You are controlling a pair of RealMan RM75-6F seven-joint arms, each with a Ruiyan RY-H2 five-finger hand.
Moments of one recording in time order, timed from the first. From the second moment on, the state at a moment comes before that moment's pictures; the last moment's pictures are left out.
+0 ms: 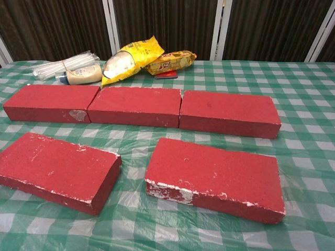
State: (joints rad) left arm -0.17 -1.21 0.19 -1.48 1.69 1.50 0.10; right arm -0.05 -1.09 -0.14 -1.51 -1.80 1.59 -0.07
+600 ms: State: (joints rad) left arm -0.61 -1.05 0.19 -1.63 1.80 0.96 -0.35; right arm -0.03 -1.11 -0.14 -1.52 -1.80 1.54 -0.13
